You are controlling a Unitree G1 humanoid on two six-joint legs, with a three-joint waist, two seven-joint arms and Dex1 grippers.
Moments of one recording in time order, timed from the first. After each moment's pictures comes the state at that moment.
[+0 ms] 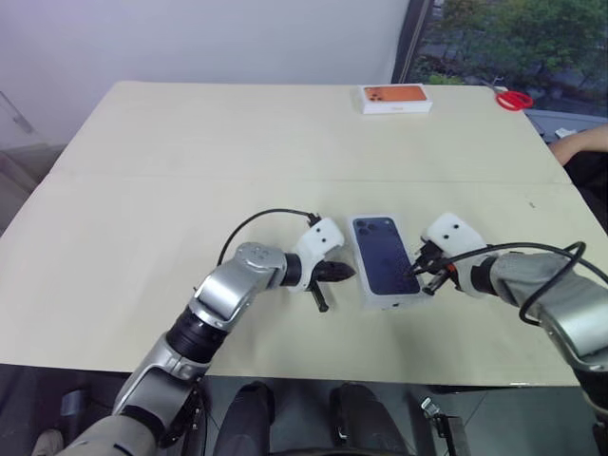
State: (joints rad) left arm -0.57 0.28 -0.40 -0.12 -0.24 0.82 -0.78; right arm -0.30 -0.95 0.06 -0.55 0.33 1.17 0.56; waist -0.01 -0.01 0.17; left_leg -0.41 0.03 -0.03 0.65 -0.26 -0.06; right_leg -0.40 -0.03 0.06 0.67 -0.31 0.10
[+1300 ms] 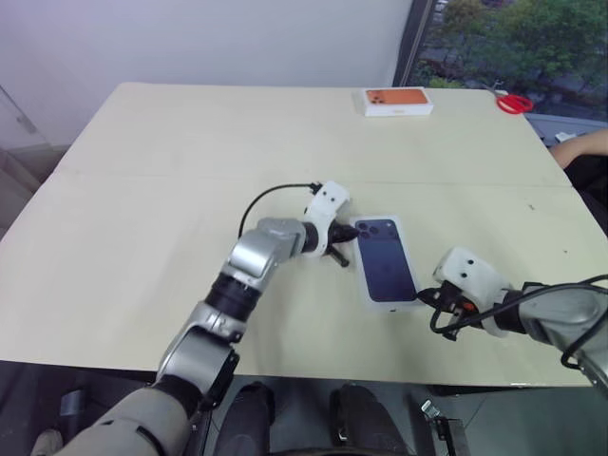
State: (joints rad) left arm -0.85 0.02 -0.24 0.39 -0.20 0.74 -0.56; right arm -0.01 -1.04 -0.09 -0.69 0.42 1.00 0.71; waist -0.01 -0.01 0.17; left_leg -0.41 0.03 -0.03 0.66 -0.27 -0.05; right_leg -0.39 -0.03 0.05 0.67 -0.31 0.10
